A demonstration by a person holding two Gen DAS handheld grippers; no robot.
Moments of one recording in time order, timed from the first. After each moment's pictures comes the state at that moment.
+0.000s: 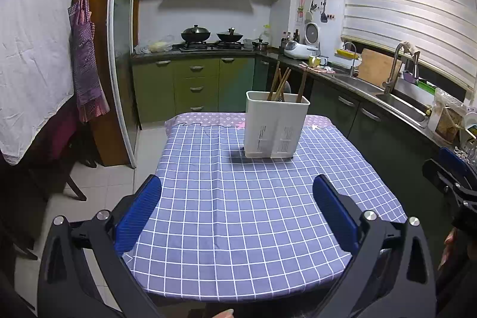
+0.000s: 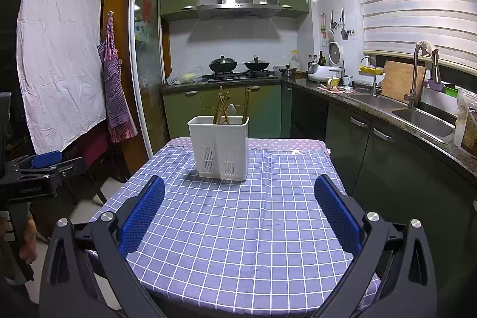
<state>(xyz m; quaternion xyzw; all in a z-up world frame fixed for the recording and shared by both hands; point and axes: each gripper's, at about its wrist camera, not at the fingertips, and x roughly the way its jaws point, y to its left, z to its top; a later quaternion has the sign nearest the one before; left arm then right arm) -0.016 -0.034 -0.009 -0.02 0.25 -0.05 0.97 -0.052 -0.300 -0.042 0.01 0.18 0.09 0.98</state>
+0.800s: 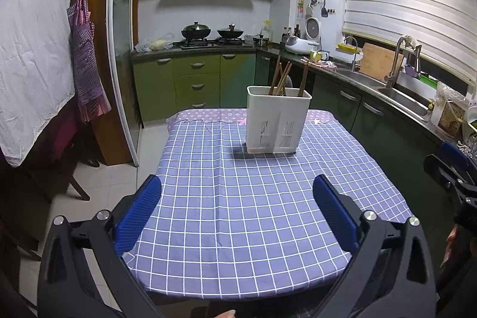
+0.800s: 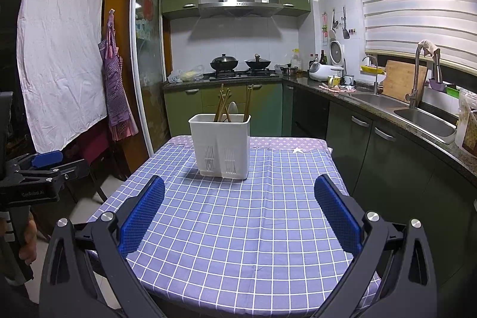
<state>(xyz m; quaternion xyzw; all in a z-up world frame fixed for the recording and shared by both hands) -0.012 -0.041 -0.013 0.00 0.26 -0.04 0.97 -0.049 -0.295 -0.043 0.01 0.18 0.09 0.98</state>
